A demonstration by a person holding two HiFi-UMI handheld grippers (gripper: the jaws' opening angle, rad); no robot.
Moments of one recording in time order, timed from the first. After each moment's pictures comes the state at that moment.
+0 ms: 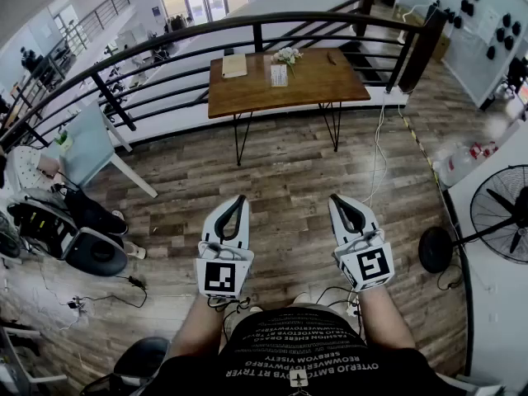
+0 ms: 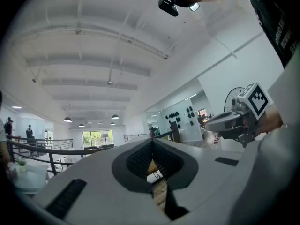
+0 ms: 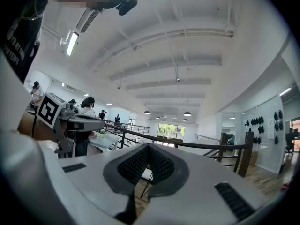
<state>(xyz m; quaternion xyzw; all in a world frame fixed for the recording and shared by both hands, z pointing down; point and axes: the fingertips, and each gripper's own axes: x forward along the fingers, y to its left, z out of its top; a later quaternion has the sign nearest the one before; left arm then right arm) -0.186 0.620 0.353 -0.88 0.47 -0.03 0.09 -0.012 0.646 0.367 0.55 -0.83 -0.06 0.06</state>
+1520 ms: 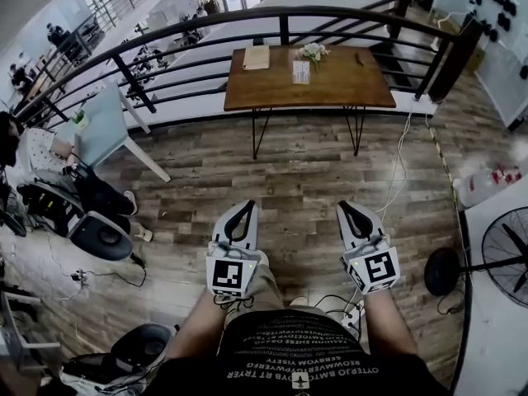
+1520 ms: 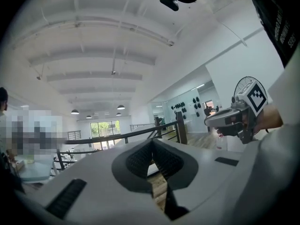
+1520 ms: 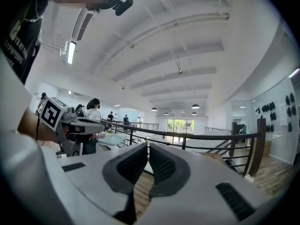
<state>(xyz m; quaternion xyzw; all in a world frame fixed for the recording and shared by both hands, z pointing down) -0.140 0.584 0.409 -0.86 0.51 -0.07 0.05 0.045 0.596 0.420 0.50 -0.86 -0.02 0.06</state>
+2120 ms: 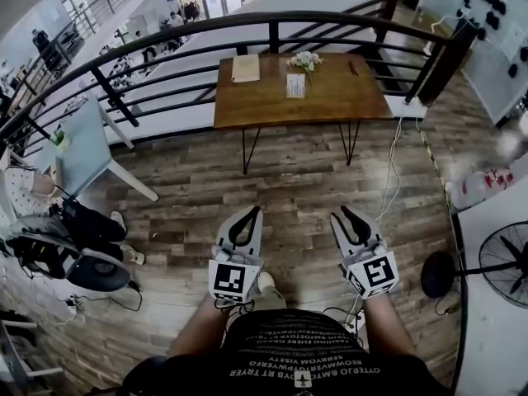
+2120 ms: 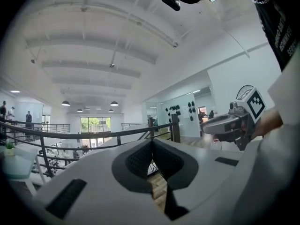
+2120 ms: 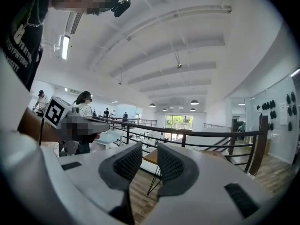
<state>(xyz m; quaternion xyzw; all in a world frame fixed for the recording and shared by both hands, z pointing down) -0.155 0.452 0.409 -0.89 0.46 -0.06 0.02 0.011 0.479 0.422 0.51 -0.86 0.00 0.08</state>
